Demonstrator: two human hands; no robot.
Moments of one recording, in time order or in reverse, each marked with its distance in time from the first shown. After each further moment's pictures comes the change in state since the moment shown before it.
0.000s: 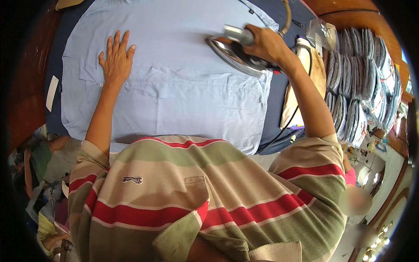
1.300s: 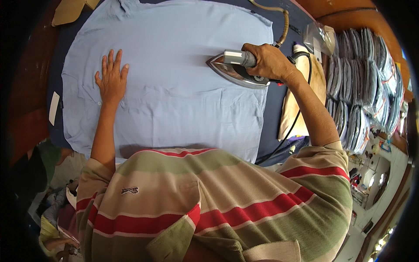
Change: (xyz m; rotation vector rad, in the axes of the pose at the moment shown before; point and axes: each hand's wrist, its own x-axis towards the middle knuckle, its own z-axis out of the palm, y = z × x) left_hand -0.001 -0.002 -0.002 -0.009 0.004 -0.022; right_hand -0.012 0.029 -0.008 0.082 -0.072 -0.078
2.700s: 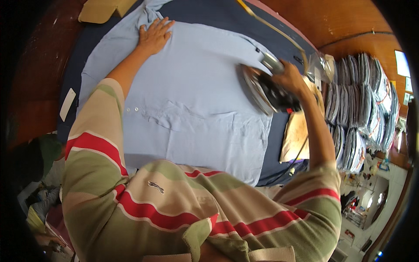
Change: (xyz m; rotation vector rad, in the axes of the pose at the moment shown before) left_hand 0.173 0.033 0.008 0.118 0.034 0.280; right_hand 0.007 0.025 -0.030 0.120 0.191 0.359
